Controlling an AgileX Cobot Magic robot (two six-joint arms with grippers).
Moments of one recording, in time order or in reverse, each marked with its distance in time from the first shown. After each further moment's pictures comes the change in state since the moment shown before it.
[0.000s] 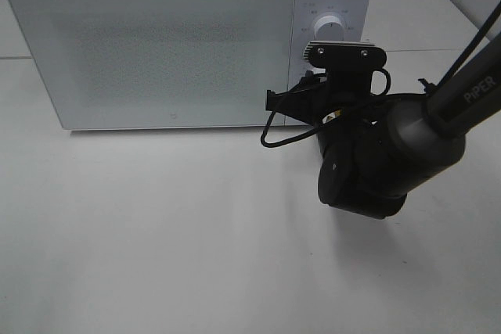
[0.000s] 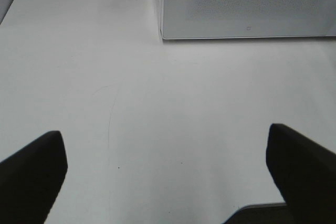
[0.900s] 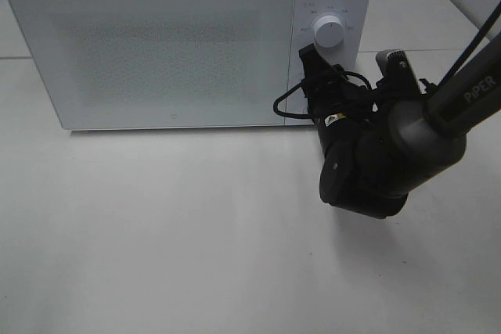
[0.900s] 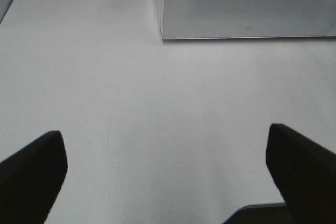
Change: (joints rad) left arm 0.000 0.000 0.000 0.000 0.000 -0.001; right arm -0.002 0.002 0.000 0.008 0.000 0.992
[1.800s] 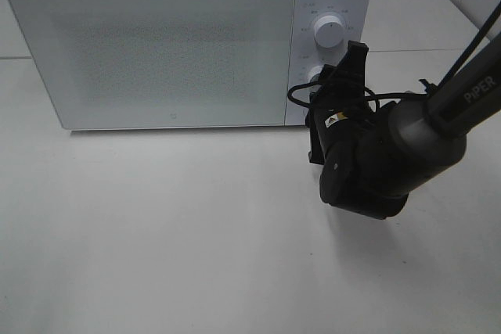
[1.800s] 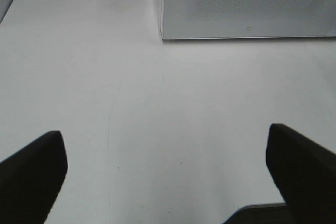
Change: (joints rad) left arm 0.000 0.000 0.000 0.000 0.000 -0.001; right arm 0.000 0.000 0.003 0.008 0.015 0.711
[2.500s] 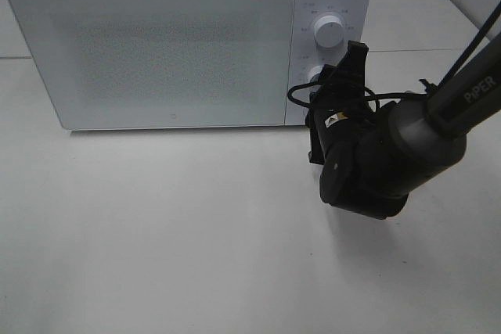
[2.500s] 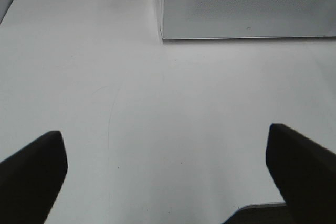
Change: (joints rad) left arm 0.000 0.000 0.000 0.000 0.000 0.000; right arm -0.001 0.000 0.000 0.000 0.000 -0.001
